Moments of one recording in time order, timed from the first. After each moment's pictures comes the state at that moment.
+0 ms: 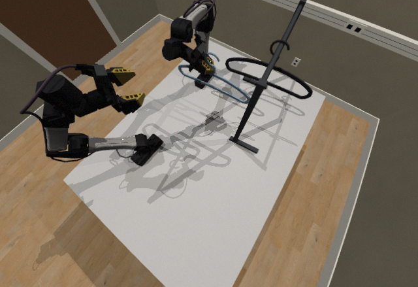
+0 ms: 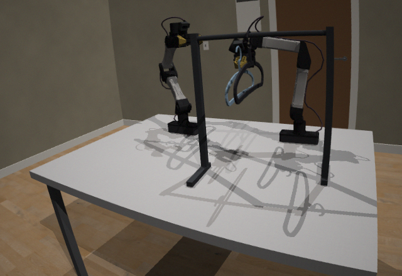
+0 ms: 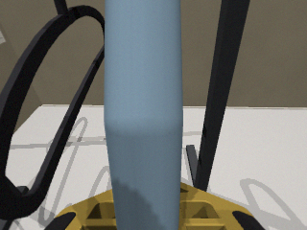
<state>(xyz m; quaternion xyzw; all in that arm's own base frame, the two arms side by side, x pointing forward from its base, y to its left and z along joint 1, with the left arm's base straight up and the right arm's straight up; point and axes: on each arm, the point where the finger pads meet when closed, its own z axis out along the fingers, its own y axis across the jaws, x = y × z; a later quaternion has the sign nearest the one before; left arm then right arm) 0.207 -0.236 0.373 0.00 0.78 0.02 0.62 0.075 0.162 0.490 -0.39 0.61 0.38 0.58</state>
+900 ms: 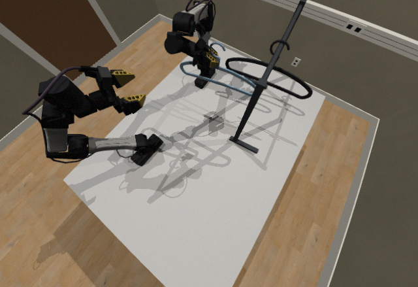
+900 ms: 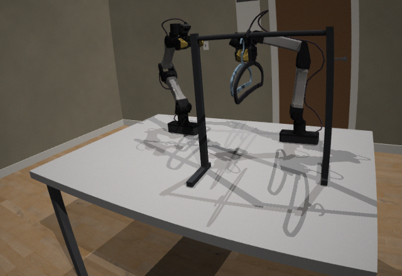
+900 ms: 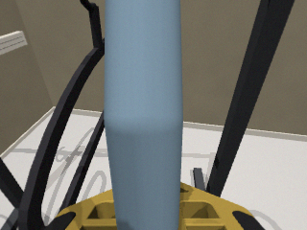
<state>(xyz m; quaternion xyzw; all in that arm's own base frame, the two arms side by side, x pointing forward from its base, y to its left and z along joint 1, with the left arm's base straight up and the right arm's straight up) 0.220 -0.218 0.407 -0.06 0.76 0.03 0.64 0.065 0.162 0.474 -0.42 0.62 0.38 0.54</state>
